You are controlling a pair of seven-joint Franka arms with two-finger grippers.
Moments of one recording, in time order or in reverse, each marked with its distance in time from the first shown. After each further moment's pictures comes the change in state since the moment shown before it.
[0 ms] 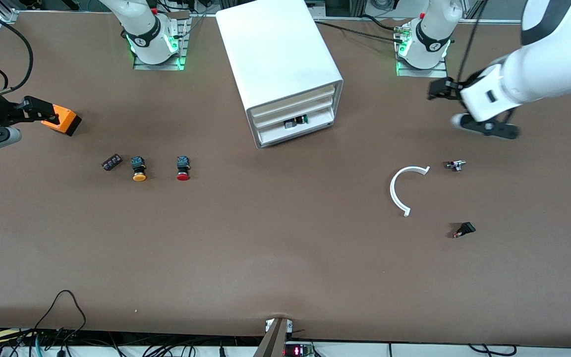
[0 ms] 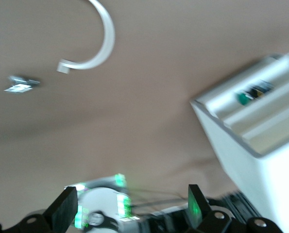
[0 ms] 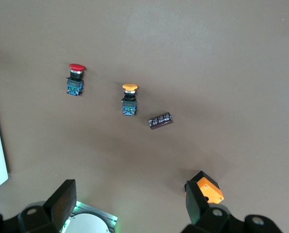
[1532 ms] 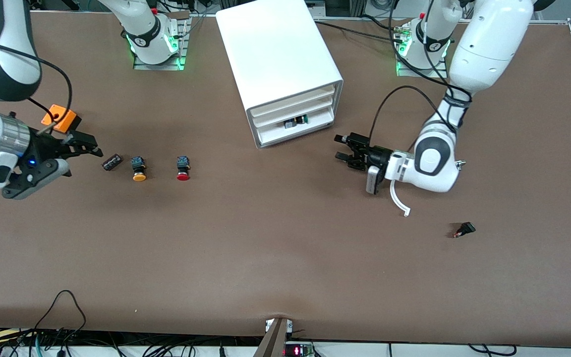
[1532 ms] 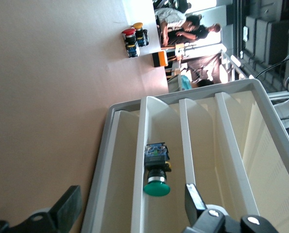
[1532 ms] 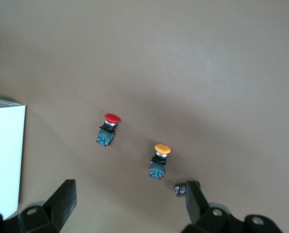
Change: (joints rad) left arm -0.059 0.586 -0.001 -0.317 -1.085 0.362 1.232; right arm 0.083 0.170 0.006 0.062 0.168 0.180 -0.086
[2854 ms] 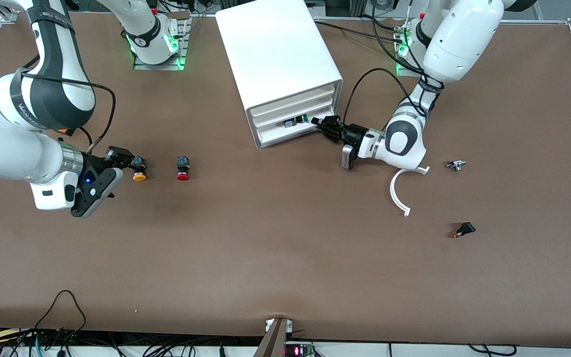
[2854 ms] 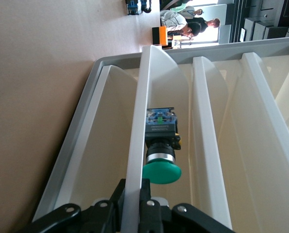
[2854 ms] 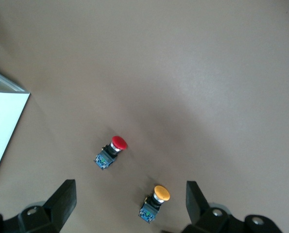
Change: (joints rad) left arm -0.065 -0.010 -0.062 -0.131 -0.062 0.055 0.003; right arm 0.098 0.121 0.006 0.071 0.020 0.067 -0.234
